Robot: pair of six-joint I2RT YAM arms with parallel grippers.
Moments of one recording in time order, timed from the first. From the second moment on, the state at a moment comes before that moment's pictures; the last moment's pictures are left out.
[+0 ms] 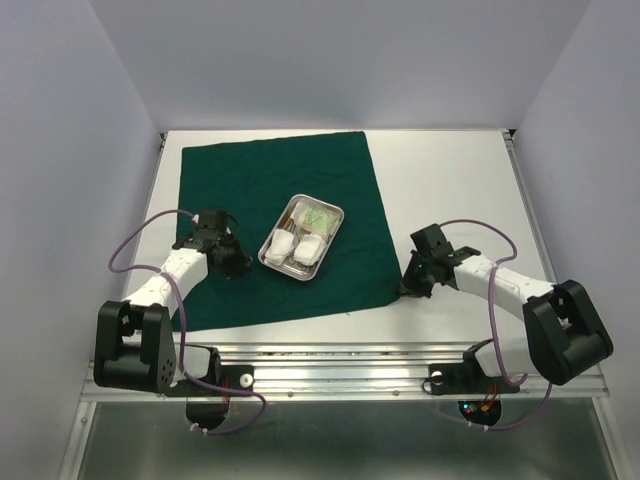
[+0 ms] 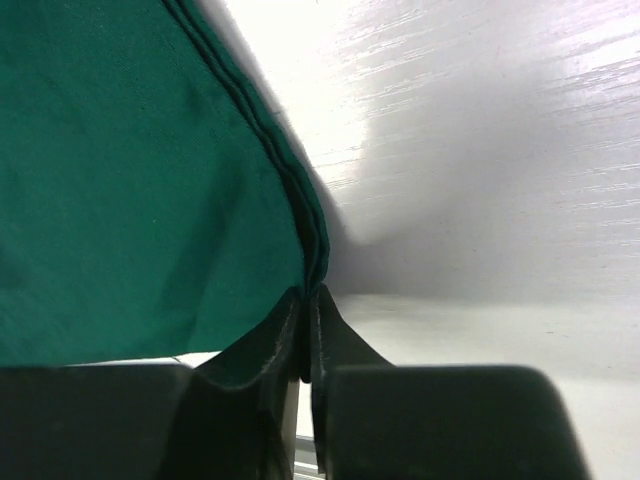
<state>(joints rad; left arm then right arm) -0.13 1.28 0.70 -0.49 0.10 -0.67 0.44 1.34 0.64 -0.44 -0.08 0.90</state>
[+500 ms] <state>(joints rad) -0.19 1.46 0.78 -0.41 0.15 -0.67 0.44 1.34 0.74 -0.45 -0.08 0.85</state>
